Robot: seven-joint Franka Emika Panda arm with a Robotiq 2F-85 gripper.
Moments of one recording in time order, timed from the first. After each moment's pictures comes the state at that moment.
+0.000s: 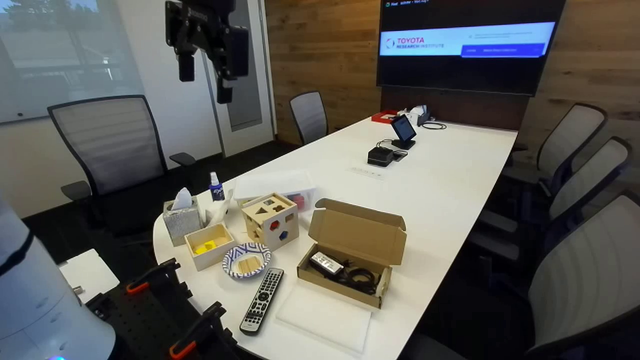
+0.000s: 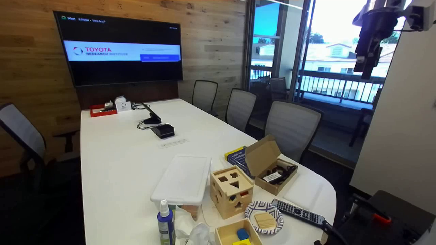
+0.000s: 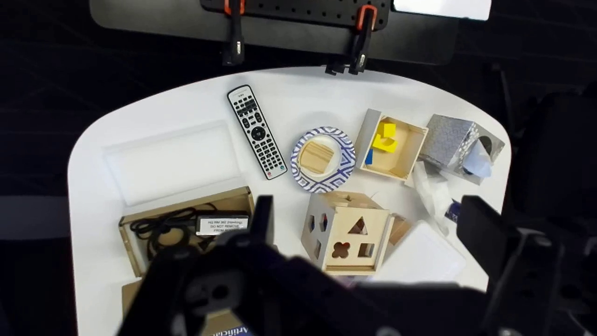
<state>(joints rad) -0.04 -0.69 -0.33 -2.34 0.04 1.54 -0.36</state>
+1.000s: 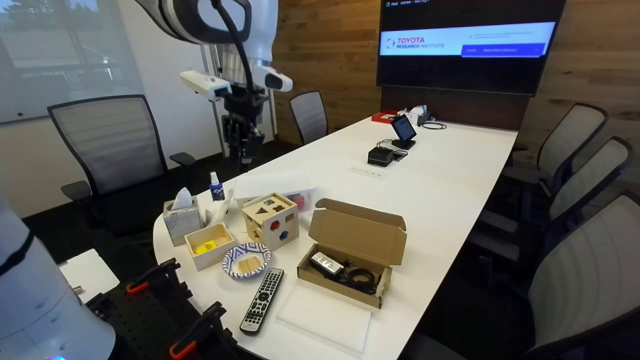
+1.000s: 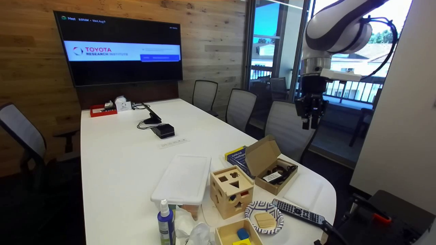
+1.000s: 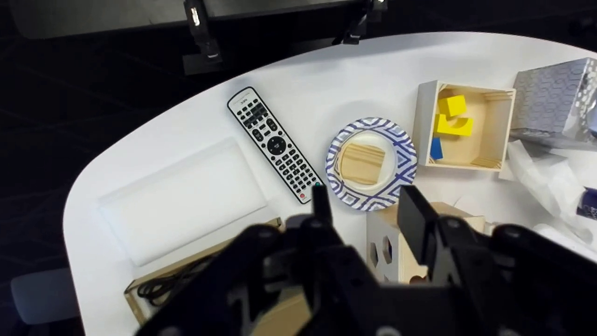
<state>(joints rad) -0.05 -0.31 -0.08 -2.49 0.09 1.98 -0.02</state>
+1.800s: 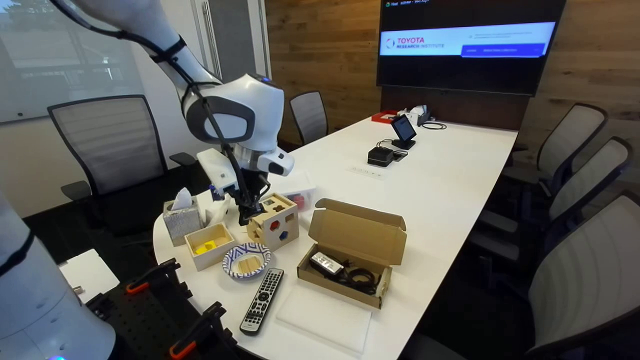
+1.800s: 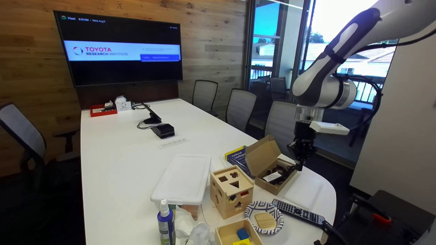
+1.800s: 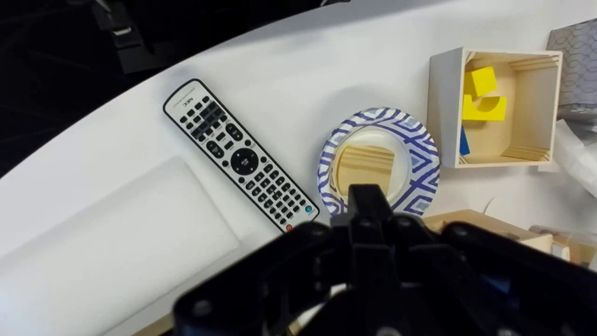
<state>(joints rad) -0.04 0.00 -0.08 -2.66 0.35 2.48 -0.17</state>
